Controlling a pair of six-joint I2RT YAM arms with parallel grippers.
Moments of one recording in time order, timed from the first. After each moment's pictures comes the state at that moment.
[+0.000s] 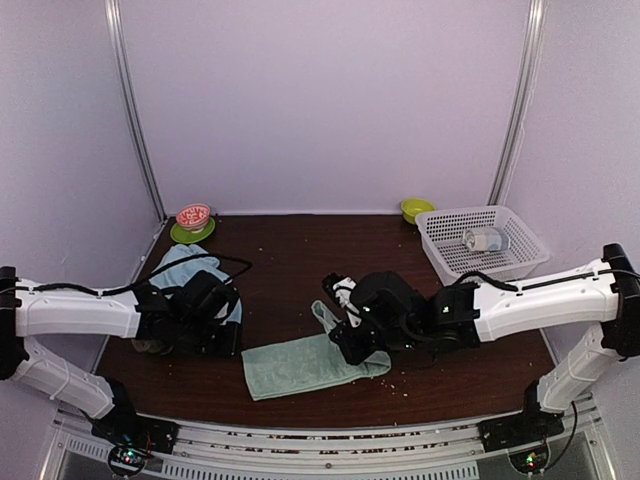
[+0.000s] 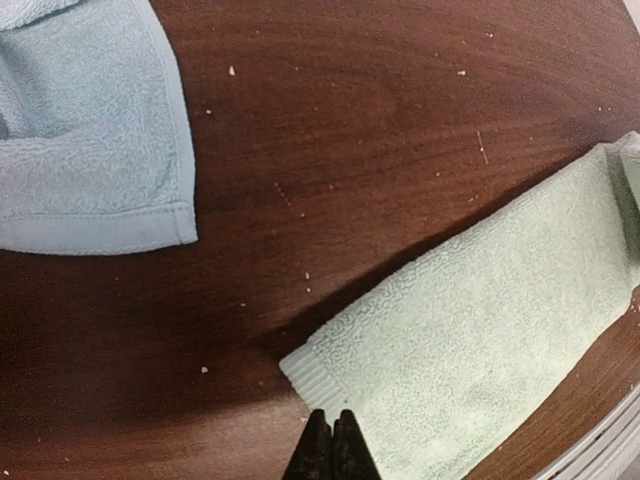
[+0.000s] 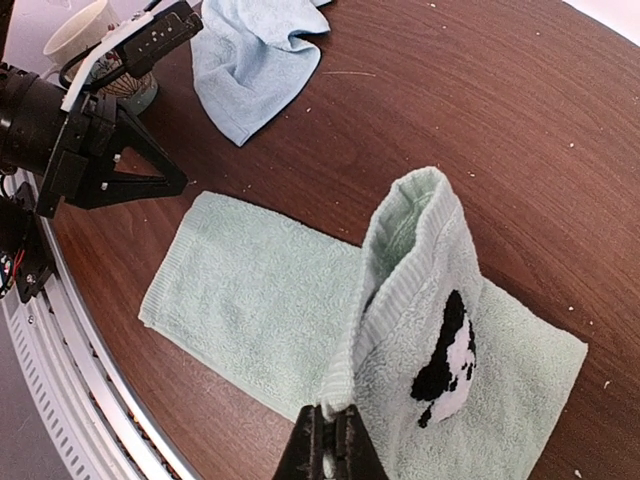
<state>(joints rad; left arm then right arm) -0.86 1.29 0.66 -0.41 -0.05 -0.72 1.22 1.51 1.01 -0.23 0.22 0.45</state>
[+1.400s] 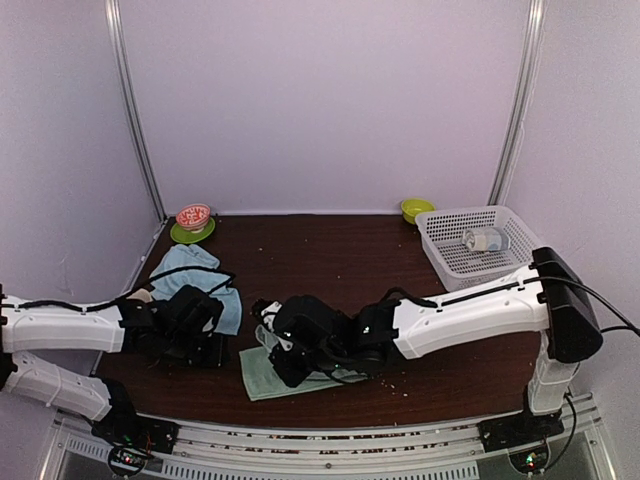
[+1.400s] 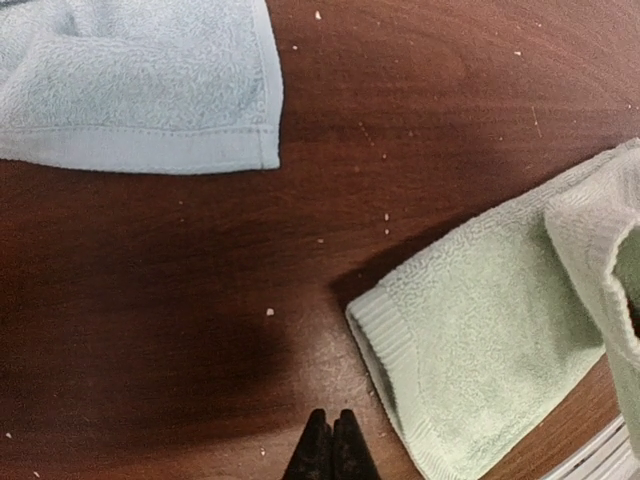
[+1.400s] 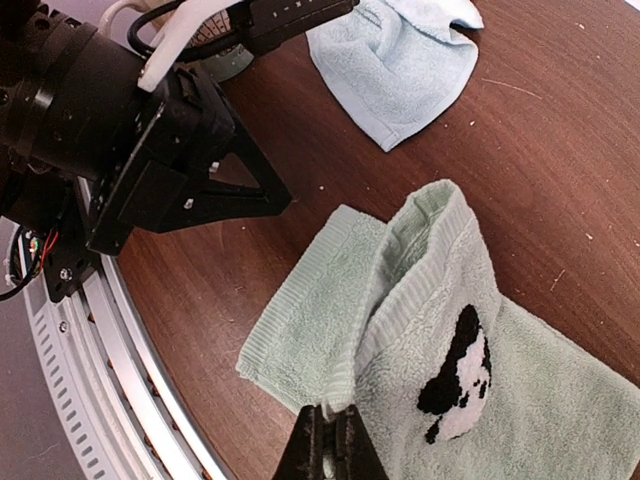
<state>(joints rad) -0.86 1.15 0.53 -0.43 -0.08 -0.78 1.33 1.89 1.36 -0.22 0.18 0.42</state>
